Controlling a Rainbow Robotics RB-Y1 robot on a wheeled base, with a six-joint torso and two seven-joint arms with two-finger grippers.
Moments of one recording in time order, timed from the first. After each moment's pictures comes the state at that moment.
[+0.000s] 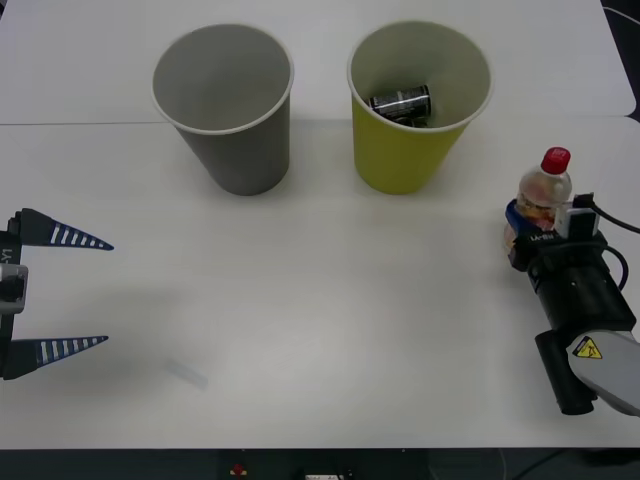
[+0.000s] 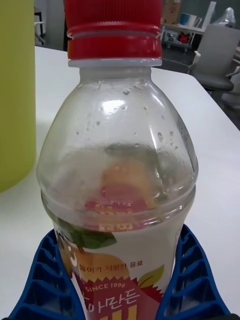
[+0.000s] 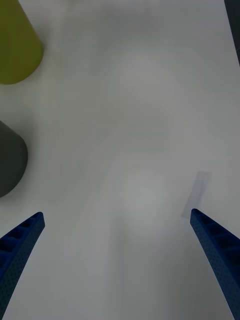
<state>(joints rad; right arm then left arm) -0.18 -0.89 0.75 -1.56 1.35 0.68 -0.57 0.26 1.13 0.26 -2.01 -1.31 -1.13 -0.09</state>
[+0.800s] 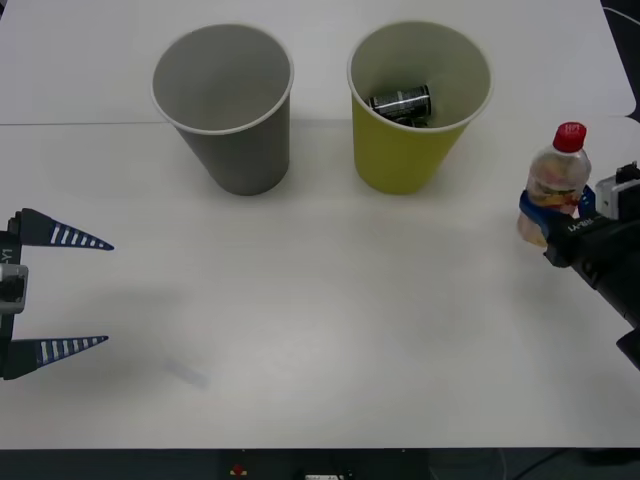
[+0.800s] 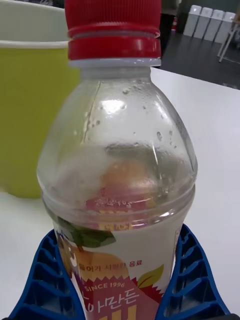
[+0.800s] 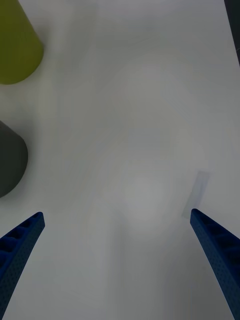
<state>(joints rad) 0.10 -0.96 0.28 -1.84 1.50 0.12 -0.57 0.26 1.13 0.26 -2.01 -1.31 -1.13 -0.09</state>
